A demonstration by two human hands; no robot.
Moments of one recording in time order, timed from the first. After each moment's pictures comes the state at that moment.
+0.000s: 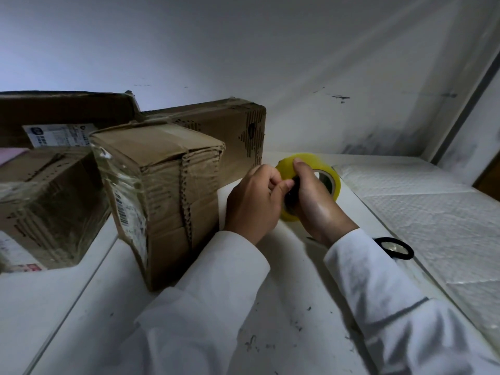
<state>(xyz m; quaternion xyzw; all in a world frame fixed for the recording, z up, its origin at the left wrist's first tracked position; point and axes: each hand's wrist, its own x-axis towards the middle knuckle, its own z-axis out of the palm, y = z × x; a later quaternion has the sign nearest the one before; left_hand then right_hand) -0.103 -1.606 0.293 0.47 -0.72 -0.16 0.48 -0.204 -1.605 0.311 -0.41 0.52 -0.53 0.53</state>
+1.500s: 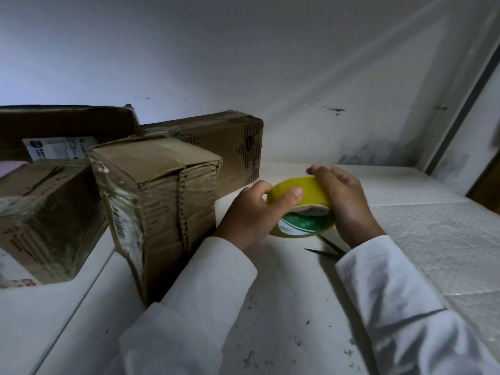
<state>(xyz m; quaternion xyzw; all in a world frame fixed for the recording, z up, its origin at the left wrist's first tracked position) -0.093 -1.608 0.305 0.49 -0.71 -0.34 0.37 -0.249 -1.605 0.318 -0.48 0.51 -0.62 0.35</state>
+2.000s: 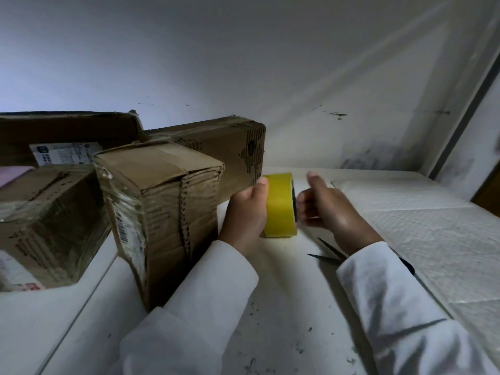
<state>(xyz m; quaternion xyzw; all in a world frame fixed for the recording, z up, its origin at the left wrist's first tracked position) -0.101 -1.609 0.309 0.50 -0.55 -0.45 0.50 -0.238 -1.607 0.319 -0.47 0.58 -0.52 0.42</state>
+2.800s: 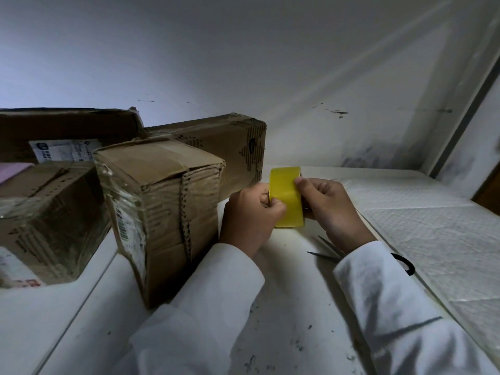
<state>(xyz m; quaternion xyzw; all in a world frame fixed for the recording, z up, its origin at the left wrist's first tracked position) -0.097 -1.611 0.295 0.49 -0.71 -0.19 0.47 -0.237 -1.611 0.308 -0.60 0.47 -0.53 0.37</state>
